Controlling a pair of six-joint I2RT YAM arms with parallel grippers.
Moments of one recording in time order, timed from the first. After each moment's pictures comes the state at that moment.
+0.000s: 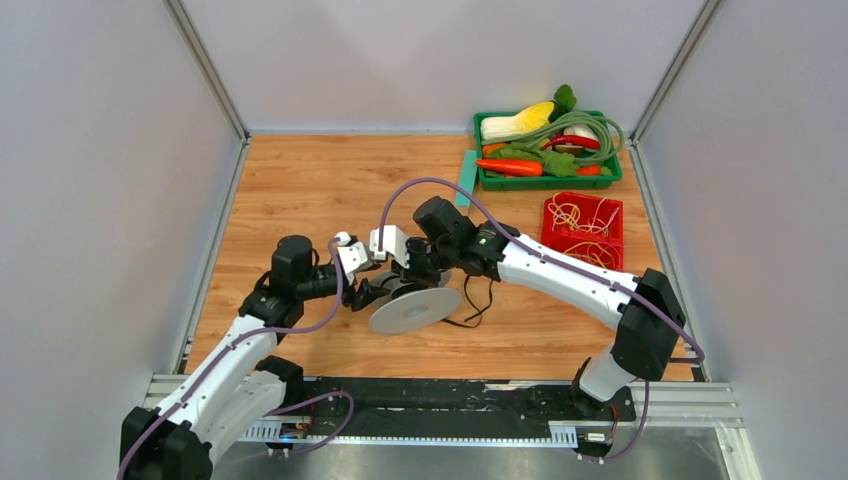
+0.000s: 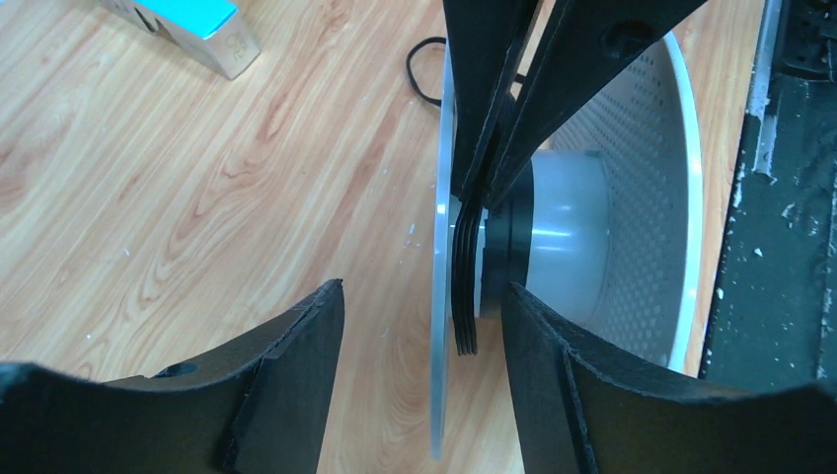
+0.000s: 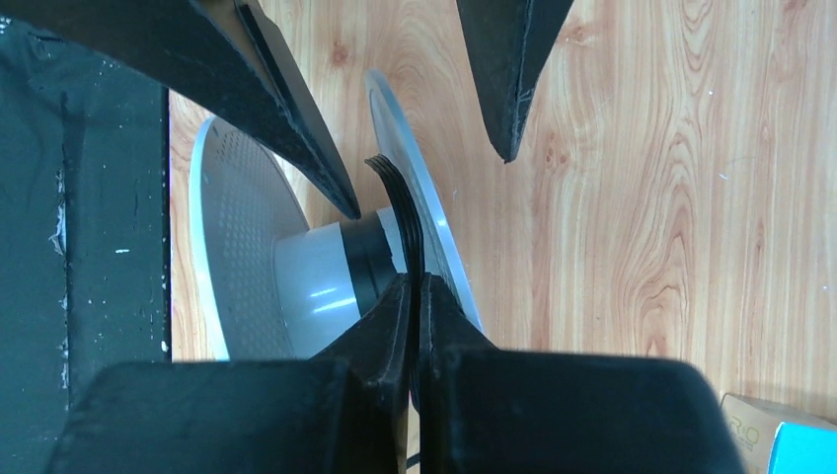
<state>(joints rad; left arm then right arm) -0.36 0.80 0.49 -0.14 0.78 0.39 0.96 1.58 1.33 -0.53 -0.39 -0.51</state>
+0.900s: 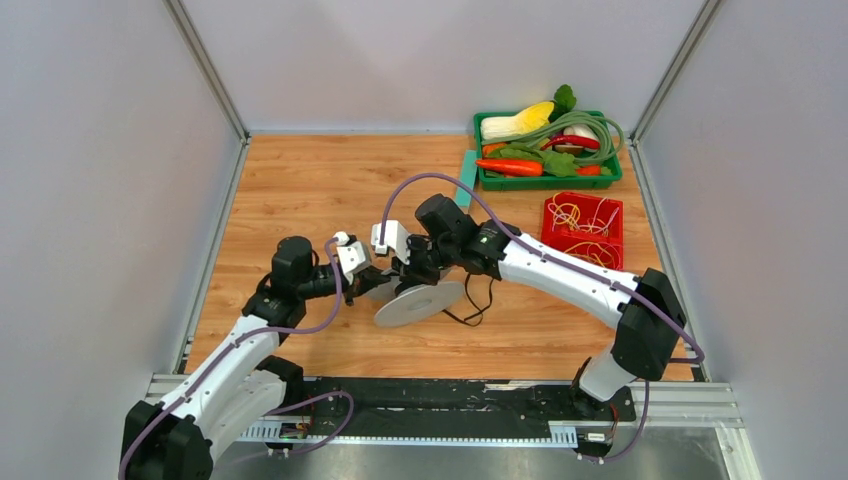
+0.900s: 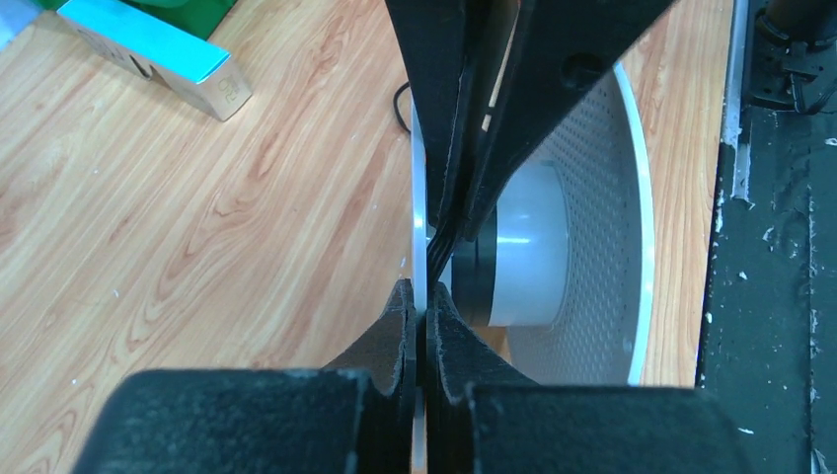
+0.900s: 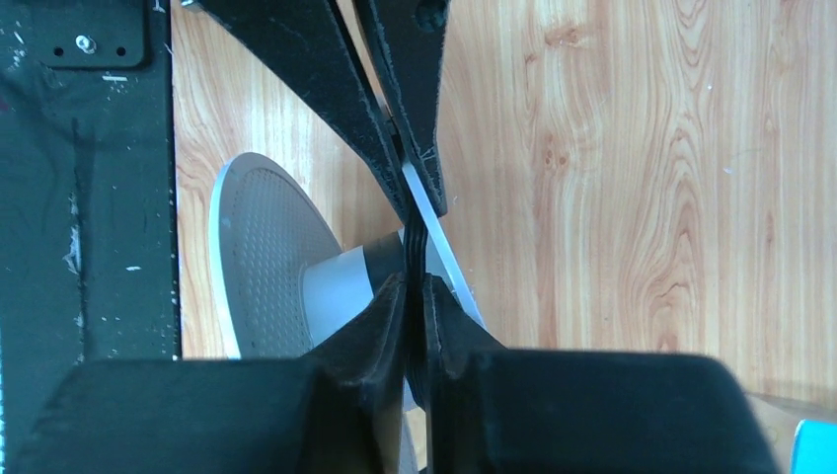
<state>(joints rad) -0.36 0.83 0.44 0.03 0.84 0.33 0.94 1.58 1.33 -0.50 -0.39 -0.46</state>
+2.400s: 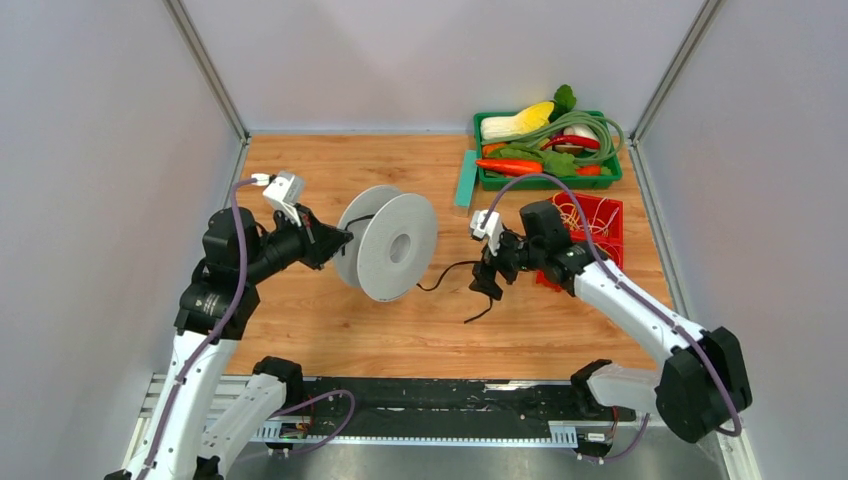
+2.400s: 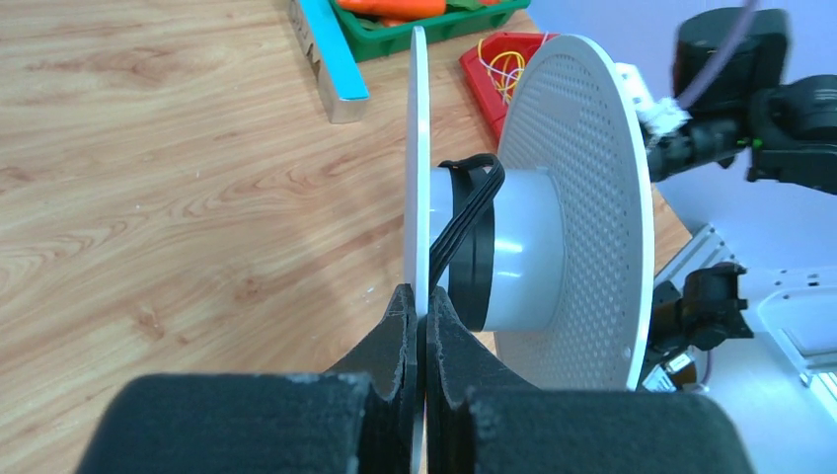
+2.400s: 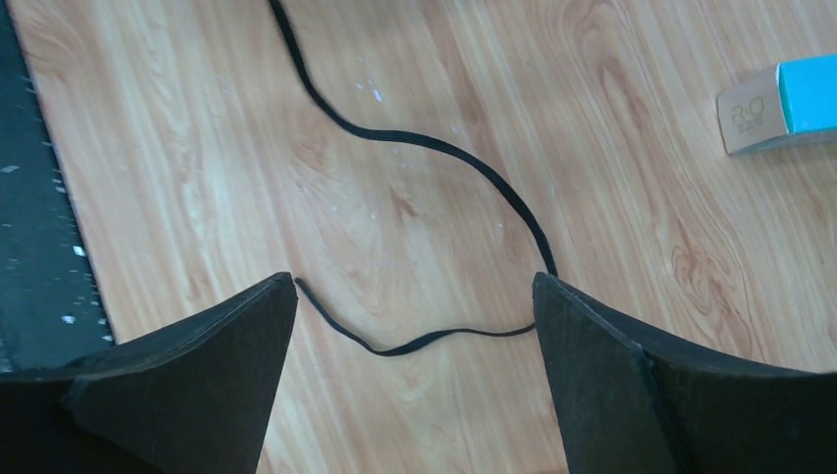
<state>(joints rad) -0.24 0.71 1.00 -0.54 0.51 -0.29 0.49 1.18 0.82 -0.37 -0.59 -0.46</state>
